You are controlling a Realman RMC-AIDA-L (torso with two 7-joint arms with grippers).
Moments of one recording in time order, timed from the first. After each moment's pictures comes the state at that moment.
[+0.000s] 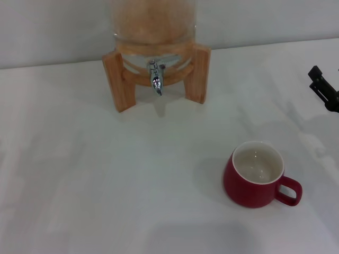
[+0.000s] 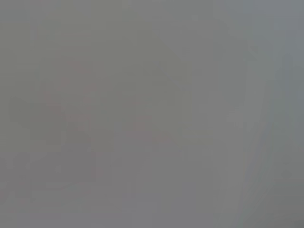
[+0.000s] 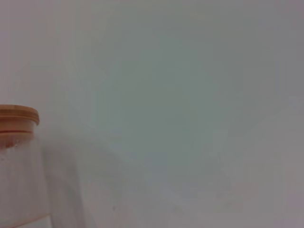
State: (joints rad) left arm -0.25 -2.08 1.99 0.15 -0.56 1.55 -0.41; right arm 0.38 2.02 -0.38 0.09 -1.12 -1.46 0.49
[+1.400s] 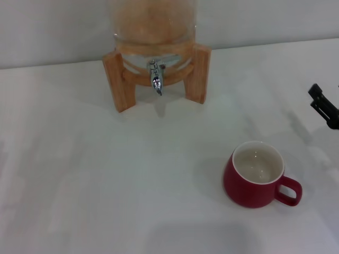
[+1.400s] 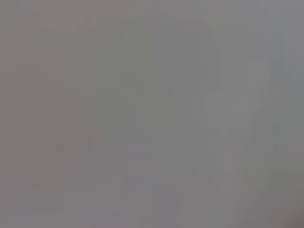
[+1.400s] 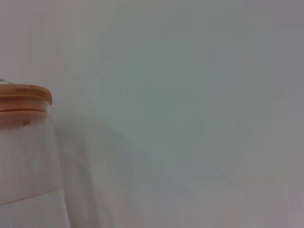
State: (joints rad) left arm -0.25 -2.08 1.99 0.14 -0.54 1.55 -0.41; right arm 0.32 2.02 -0.43 0.09 -1.12 -1.48 0.48
